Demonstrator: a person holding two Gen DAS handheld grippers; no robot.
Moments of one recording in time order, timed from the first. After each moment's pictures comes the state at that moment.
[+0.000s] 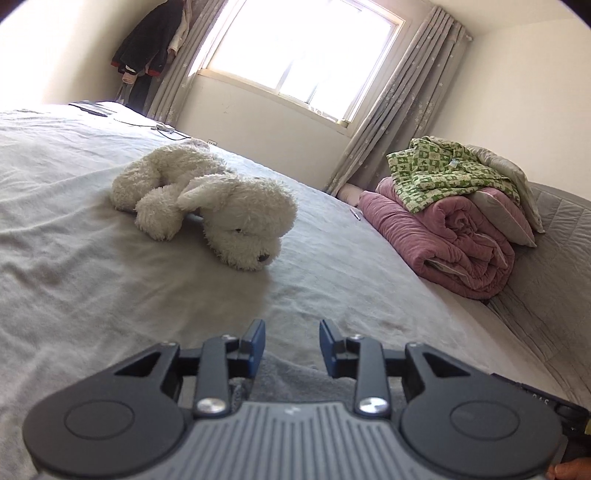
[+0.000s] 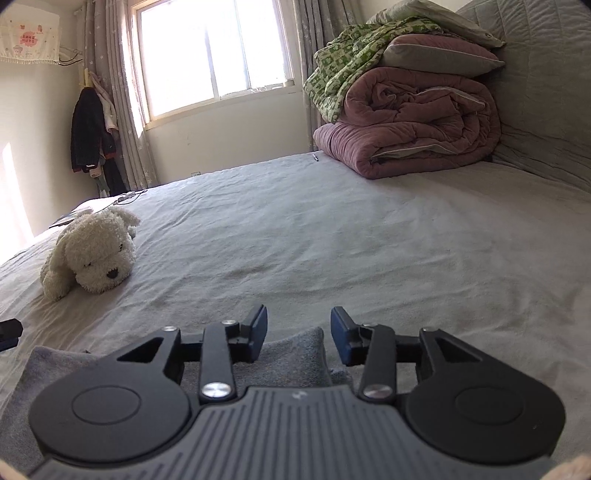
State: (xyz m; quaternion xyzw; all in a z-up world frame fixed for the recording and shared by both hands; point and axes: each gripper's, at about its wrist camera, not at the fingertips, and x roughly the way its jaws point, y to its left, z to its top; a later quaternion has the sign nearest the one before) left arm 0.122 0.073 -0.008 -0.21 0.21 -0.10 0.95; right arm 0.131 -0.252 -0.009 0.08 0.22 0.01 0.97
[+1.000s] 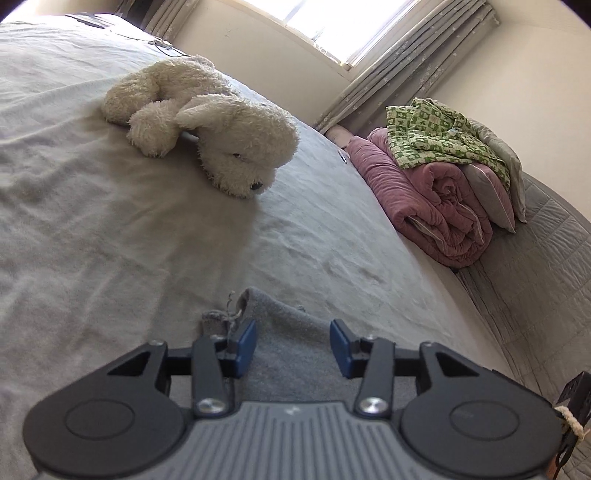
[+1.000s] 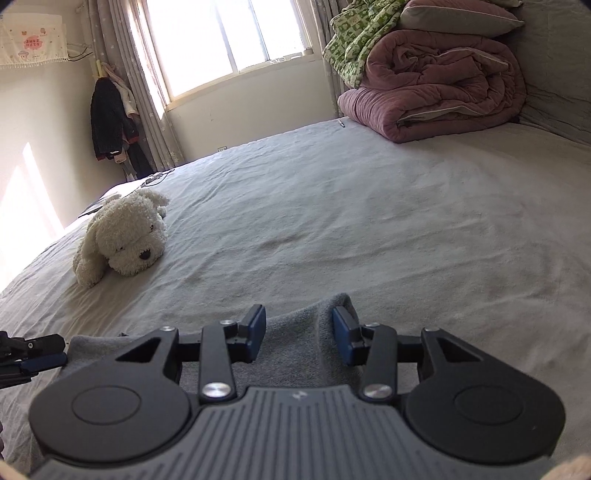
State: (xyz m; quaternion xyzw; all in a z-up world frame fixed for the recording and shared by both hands) left arm 0.133 0.110 -0.021 -0.29 0.34 -0.15 0.89; right arm 0.135 -0.261 -0.008 0.13 0.27 0.06 0.95
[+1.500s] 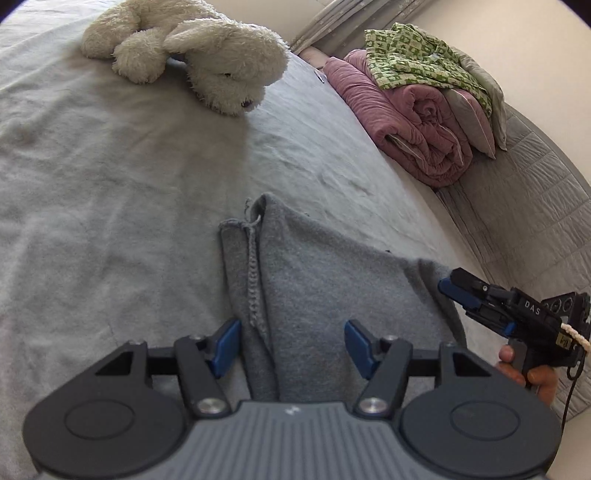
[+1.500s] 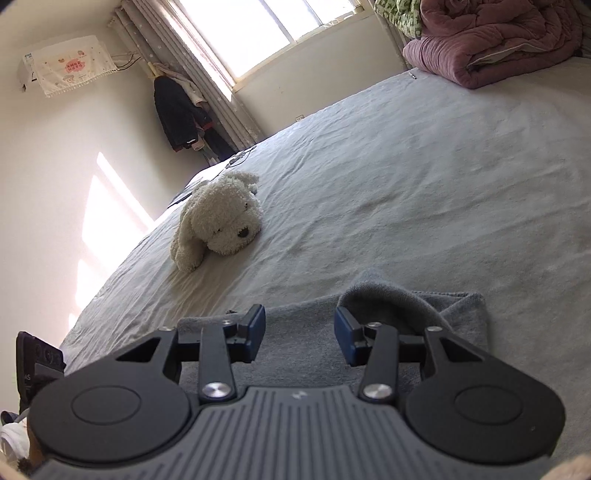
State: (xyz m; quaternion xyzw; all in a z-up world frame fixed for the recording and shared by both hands) left arm 0.123 0.122 -0.042 -0.24 0.43 -0.24 0.84; right arm 0.136 -0.262 -0.004 0.24 0.31 0.23 0.89
